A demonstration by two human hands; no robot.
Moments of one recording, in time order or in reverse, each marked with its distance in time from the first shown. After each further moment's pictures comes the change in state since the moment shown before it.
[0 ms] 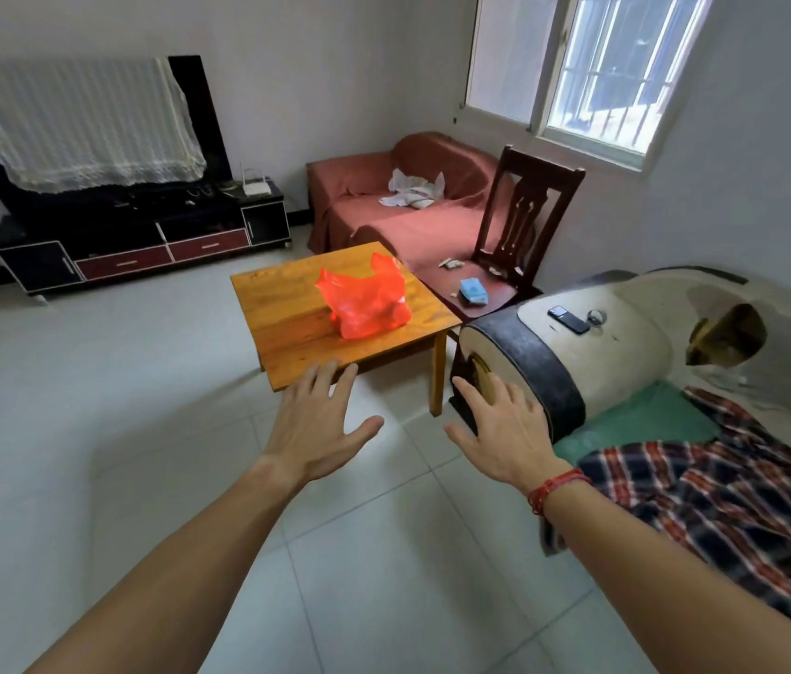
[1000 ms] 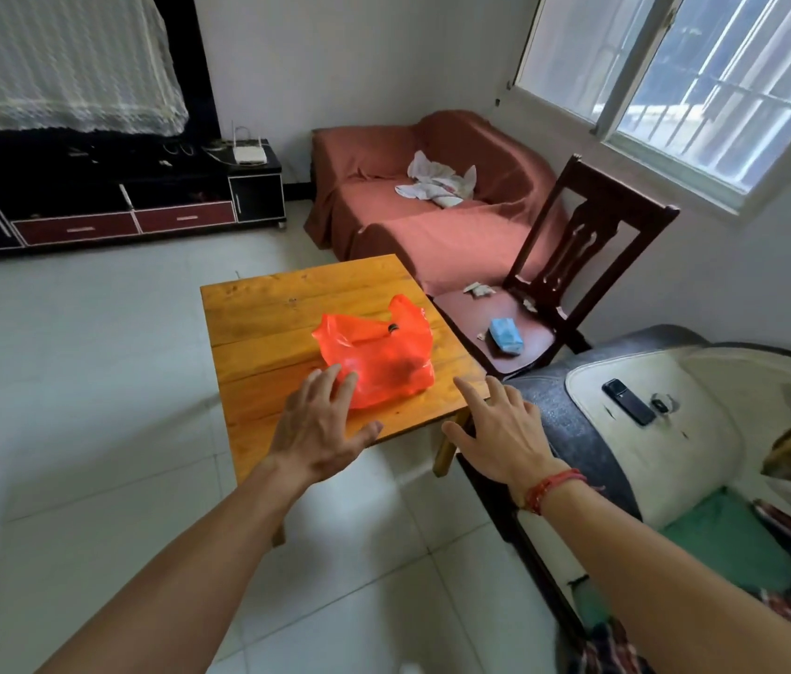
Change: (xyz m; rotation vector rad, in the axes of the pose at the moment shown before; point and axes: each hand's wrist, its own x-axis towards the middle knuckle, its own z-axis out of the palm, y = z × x) left_hand 0.367 -0.160 0.103 -0.135 -0.080 -0.082; right_hand 0.417 -0.029 0.028 -0.064 -0.074 -0.050
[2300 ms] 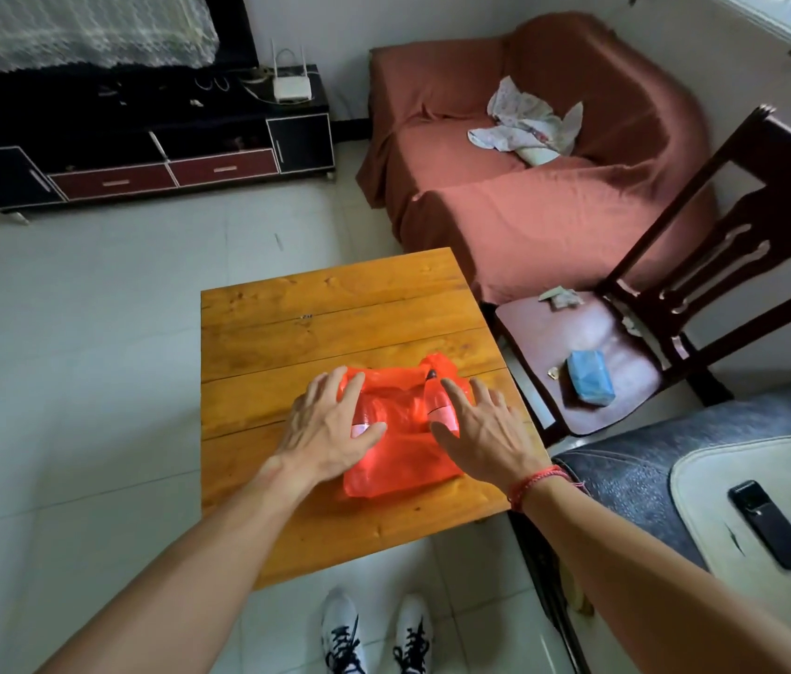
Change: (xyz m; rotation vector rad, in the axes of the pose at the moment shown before) left_hand 0.310 -0.055 0.061 -0.058 -0.182 -0.238; right_hand 0.362 0.032 0.049 0.118 -0.267 -0.188
